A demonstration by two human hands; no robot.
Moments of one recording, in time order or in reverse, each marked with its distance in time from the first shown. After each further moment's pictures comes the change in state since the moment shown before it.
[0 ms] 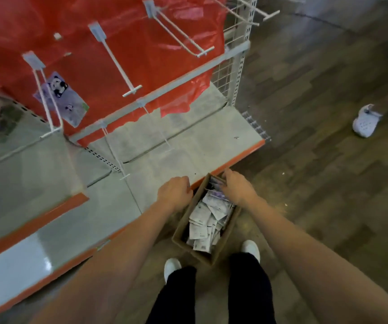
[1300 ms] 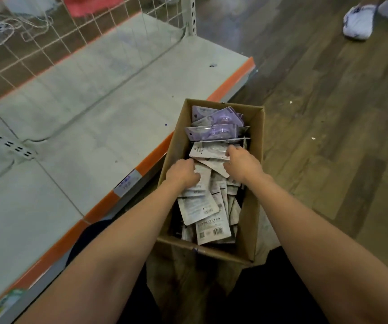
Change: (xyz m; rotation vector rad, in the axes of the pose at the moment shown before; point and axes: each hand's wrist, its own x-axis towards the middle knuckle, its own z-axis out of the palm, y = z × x) left_hand 0.244 -0.112 0.440 0.100 -0.035 0.235; right_hand 0.203 0.212 0.409 -0.009 0.339 0.231
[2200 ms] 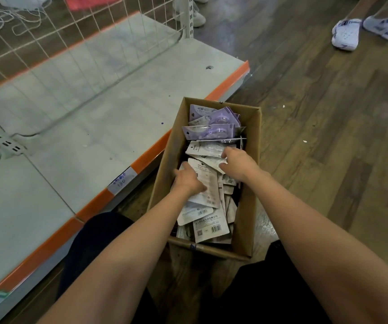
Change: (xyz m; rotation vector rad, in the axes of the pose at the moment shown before) left_hand -0.013 0.009 0.031 -0.382 -0.055 -0.217; right_hand -0.004 -0.002 -0.002 0.020 -0.085 -0.008
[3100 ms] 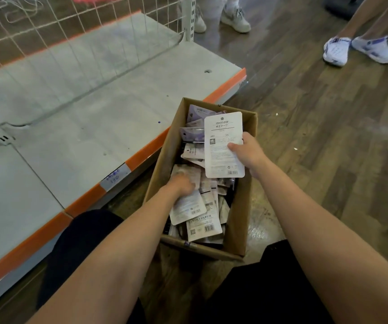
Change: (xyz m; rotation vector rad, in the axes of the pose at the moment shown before) left_hand 0.009 -0.014 0.001 0.260 -0.141 0.185; right_hand -0.012 -0.003 -0.031 0.719 0.226 0.146
